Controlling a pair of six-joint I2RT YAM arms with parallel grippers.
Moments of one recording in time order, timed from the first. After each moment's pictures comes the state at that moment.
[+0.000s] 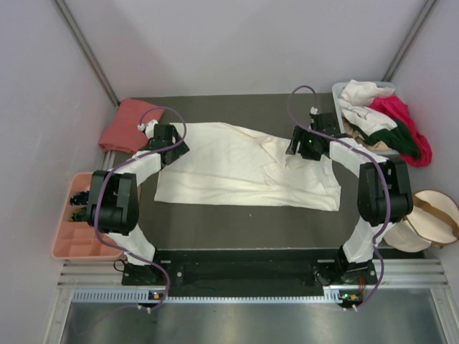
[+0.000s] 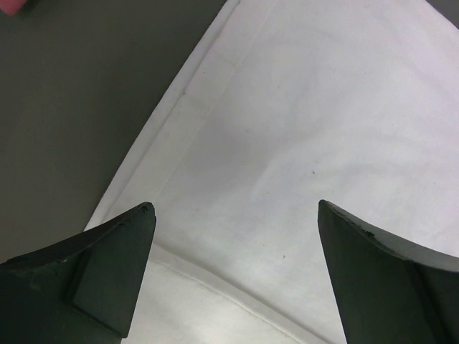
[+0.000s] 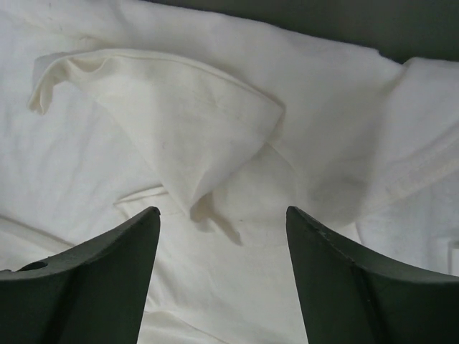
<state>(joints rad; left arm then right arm) -0.13 1.70 1.04 -0.14 -0.26 -0.67 0.18 1.76 1.17 -0.28 -0.19 0.40</state>
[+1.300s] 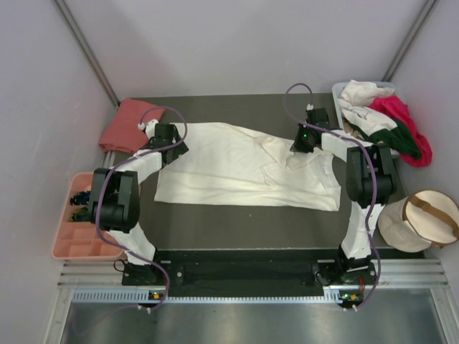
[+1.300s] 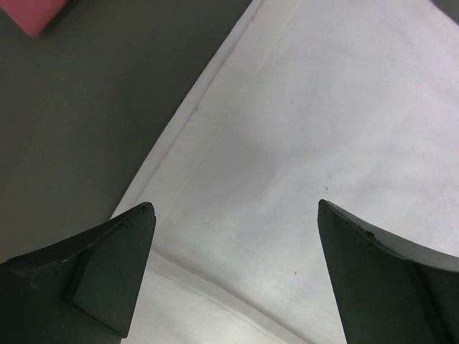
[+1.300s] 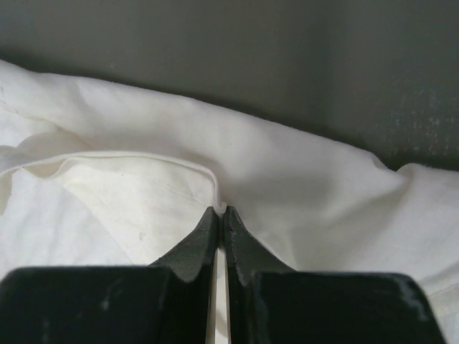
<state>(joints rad) -0.13 1.72 1.05 -0.14 -0.30 -0.65 0.16 1.99 1.35 -0.24 -0.15 0.42</state>
